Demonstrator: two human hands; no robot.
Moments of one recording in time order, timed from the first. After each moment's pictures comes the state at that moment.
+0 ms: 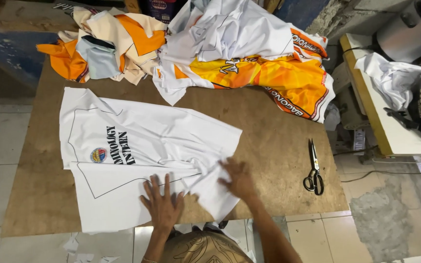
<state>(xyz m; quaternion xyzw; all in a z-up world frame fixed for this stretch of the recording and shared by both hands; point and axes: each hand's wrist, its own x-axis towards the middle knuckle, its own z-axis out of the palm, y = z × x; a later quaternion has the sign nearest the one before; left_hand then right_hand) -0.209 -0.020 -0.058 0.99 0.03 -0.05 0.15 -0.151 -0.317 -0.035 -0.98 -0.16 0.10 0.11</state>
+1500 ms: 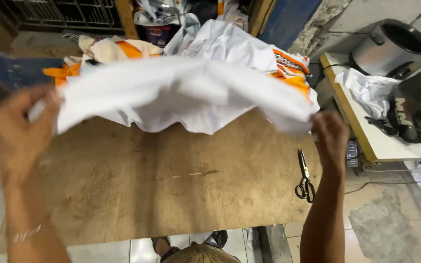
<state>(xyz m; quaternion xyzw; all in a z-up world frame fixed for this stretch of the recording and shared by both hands) -0.062 0.156 0.268 0.85 -0.14 0.38 0.35 -0.122 -0.469 0.235 -0.83 0.09 -0.32 0.44</state>
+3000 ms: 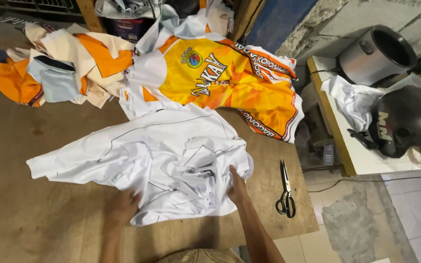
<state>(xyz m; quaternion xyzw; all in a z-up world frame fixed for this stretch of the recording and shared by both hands) -0.079 -0.010 0.010 0.91 0.10 -0.37 0.18 -0.080 -0.382 -0.007 -0.42 0.51 0.04 0.75</state>
